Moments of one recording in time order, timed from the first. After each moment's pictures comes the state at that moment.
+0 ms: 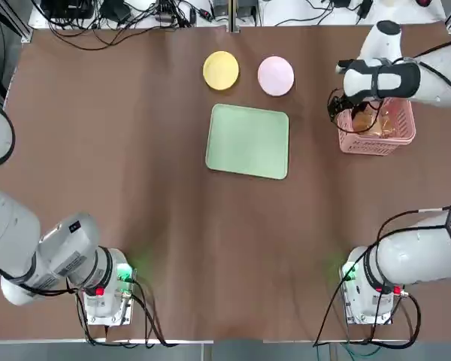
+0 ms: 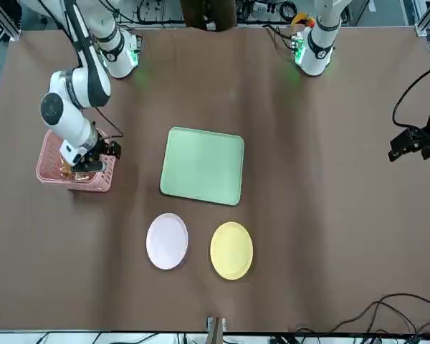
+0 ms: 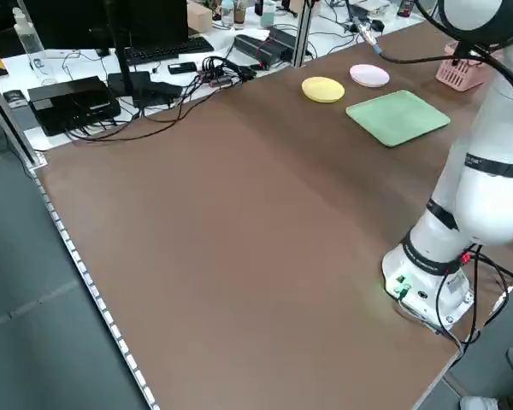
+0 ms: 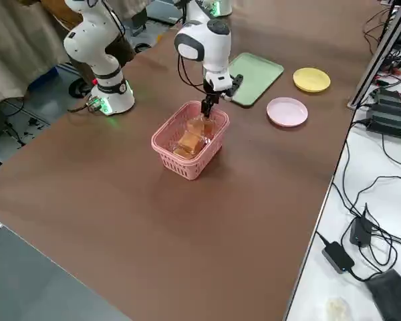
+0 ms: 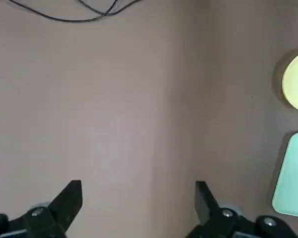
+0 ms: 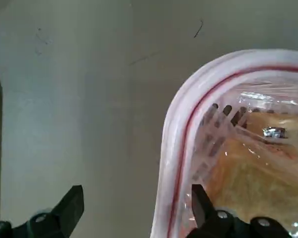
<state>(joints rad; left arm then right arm) 0.60 0.17 -0.66 -1.43 0.11 1.62 -0.10 0.11 0.08 0.00 -2.39 0.03 2.39 0.03</state>
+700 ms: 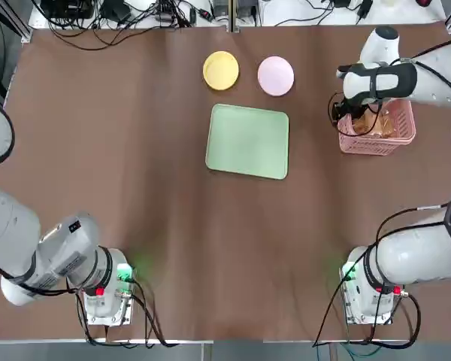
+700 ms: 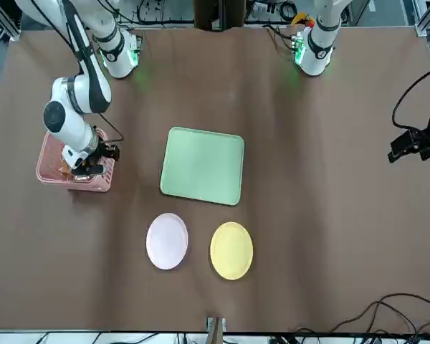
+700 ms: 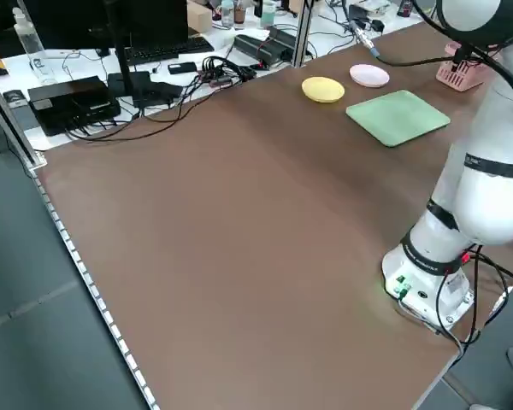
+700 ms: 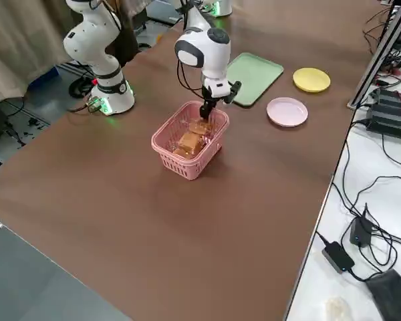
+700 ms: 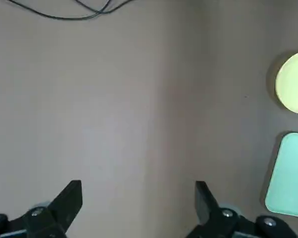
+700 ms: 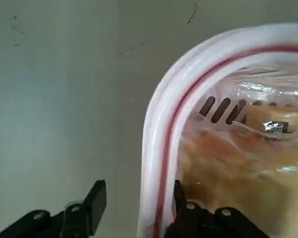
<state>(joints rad) 0.58 0.18 -0.63 -1.43 0.08 1.63 -0.10 0.10 0.12 -0.01 -2.39 0.03 2.40 0.03</state>
